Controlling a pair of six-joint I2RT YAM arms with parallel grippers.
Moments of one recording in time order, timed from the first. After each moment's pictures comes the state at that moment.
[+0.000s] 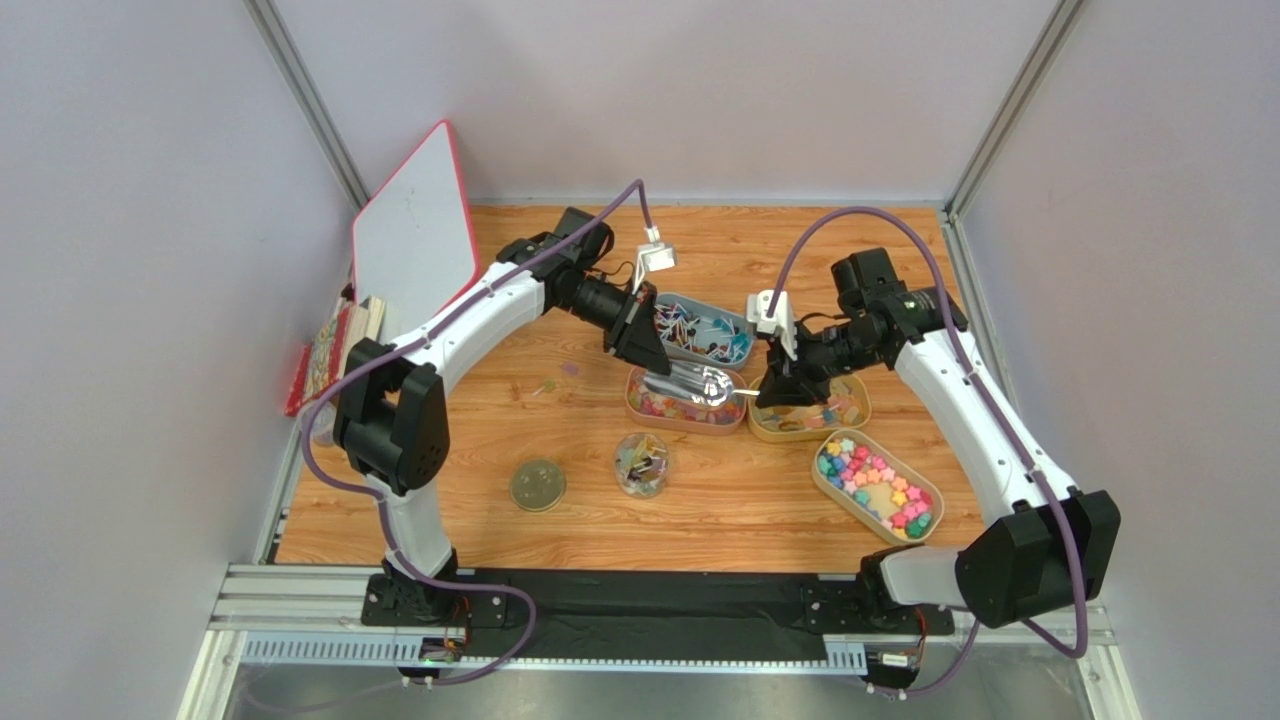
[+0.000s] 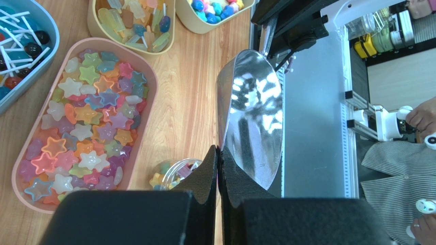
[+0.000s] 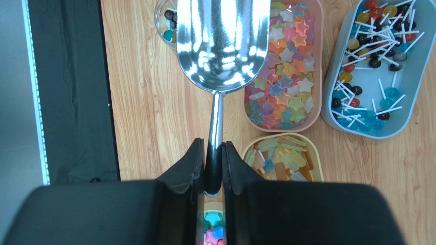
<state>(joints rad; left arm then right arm) -0.51 1.84 1.57 -0.78 1.13 0.26 0.26 1.32 1.27 -1.15 -0.82 -1.01</state>
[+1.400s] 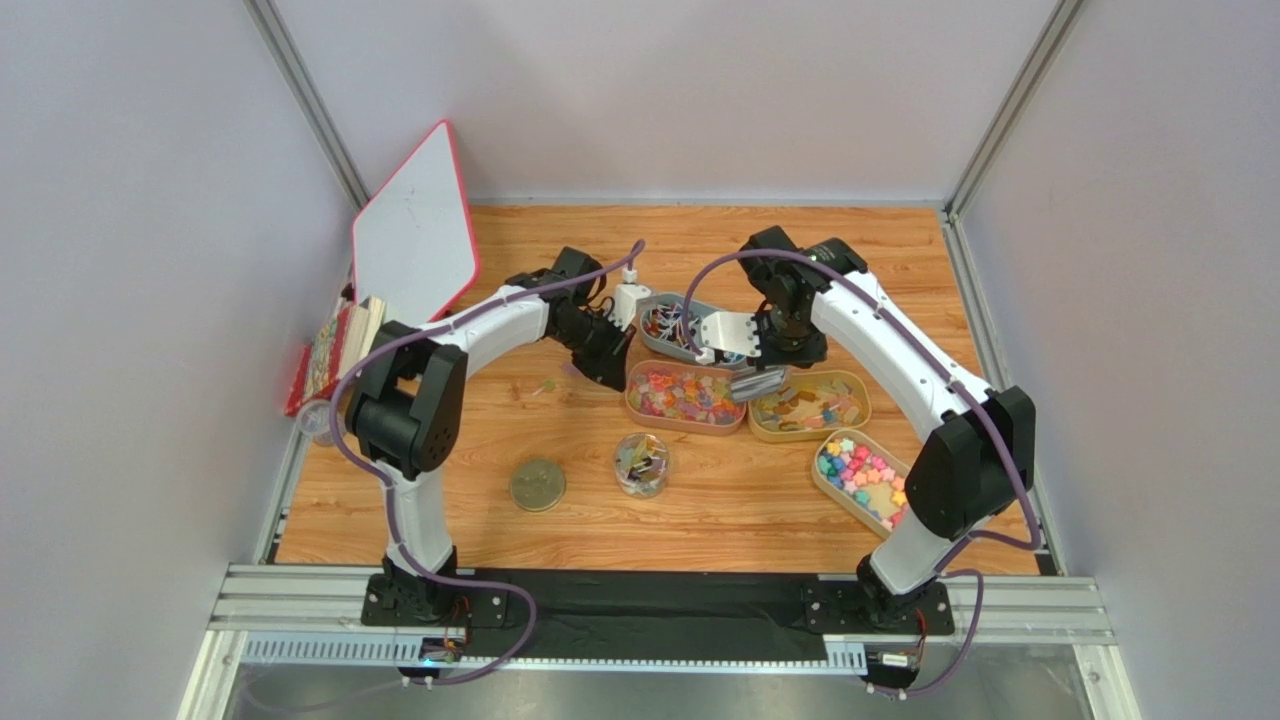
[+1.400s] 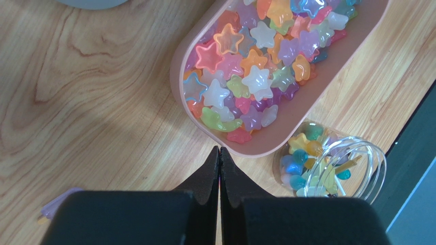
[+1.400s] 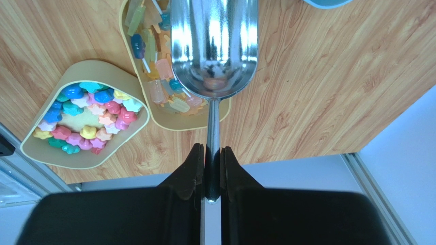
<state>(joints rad) -0.46 1.91 1.36 -0.62 0.59 0.27 0.48 1.66 1.56 -1.31 0.11 -1.18</state>
